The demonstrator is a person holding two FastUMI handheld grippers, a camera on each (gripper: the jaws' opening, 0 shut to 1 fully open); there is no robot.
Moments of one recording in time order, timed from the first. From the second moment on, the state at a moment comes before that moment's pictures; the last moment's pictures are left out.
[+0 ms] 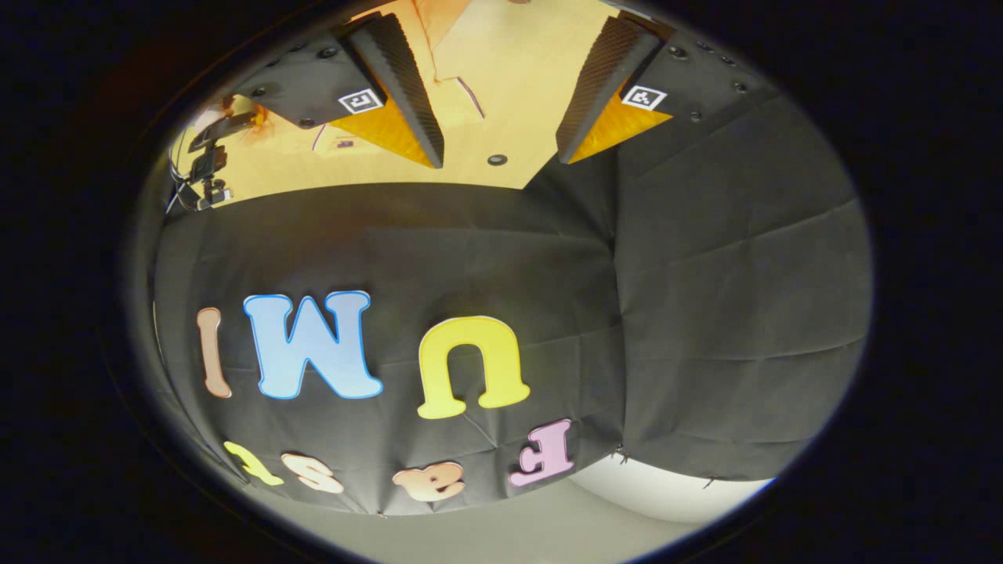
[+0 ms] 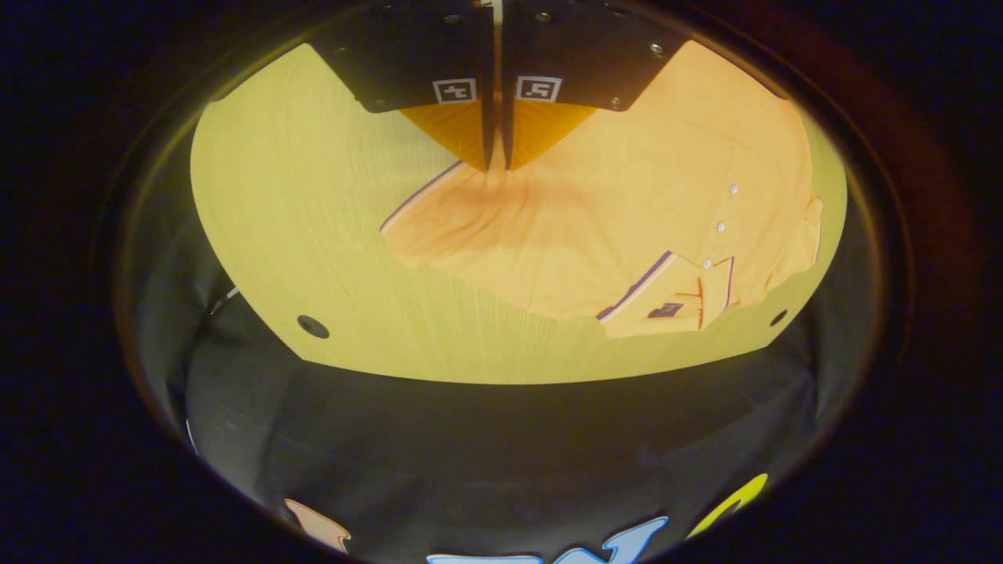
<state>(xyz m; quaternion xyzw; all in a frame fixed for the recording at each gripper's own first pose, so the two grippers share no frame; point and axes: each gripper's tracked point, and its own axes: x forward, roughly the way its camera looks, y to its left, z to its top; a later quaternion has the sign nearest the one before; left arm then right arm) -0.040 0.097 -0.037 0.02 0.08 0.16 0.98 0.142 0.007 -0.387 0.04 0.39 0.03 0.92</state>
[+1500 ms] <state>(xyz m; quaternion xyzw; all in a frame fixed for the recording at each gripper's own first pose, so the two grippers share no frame) -0.078 0.154 -0.080 -0.01 0.10 0.20 0.97 0.126 0.166 -0.321 -0.10 0.32 0.22 0.91</state>
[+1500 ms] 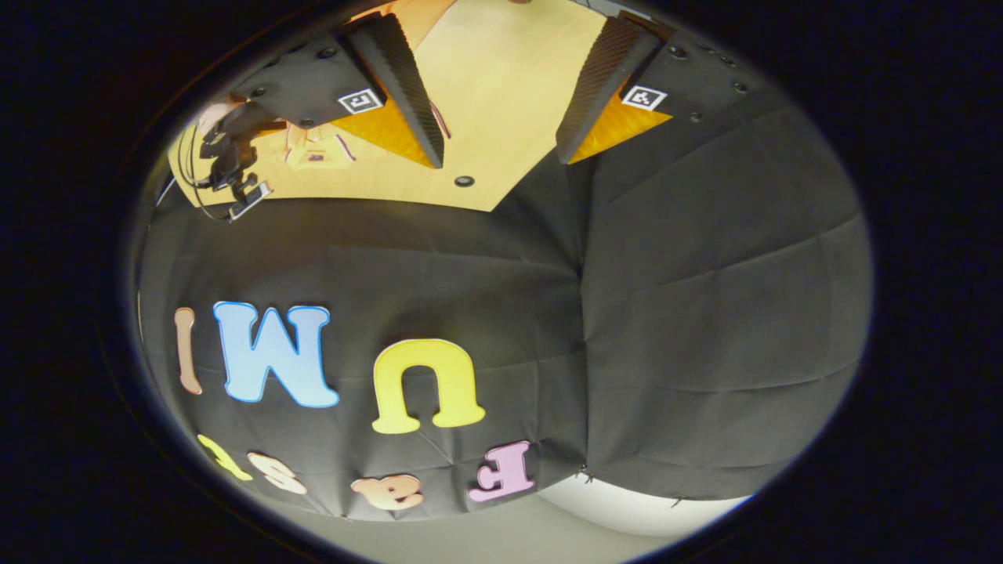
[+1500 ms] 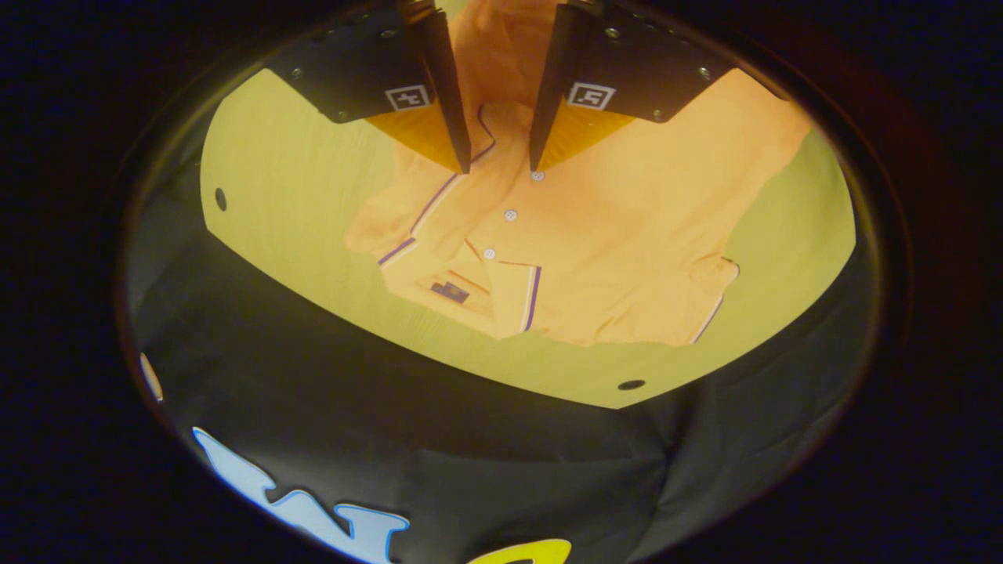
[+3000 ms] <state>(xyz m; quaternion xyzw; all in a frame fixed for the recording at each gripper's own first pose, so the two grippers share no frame) 0.140 0.097 -0.410 -0.04 0.35 0.05 0.93 -0.048 -0.003 -0.186 0.05 0.26 0.00 0.96</state>
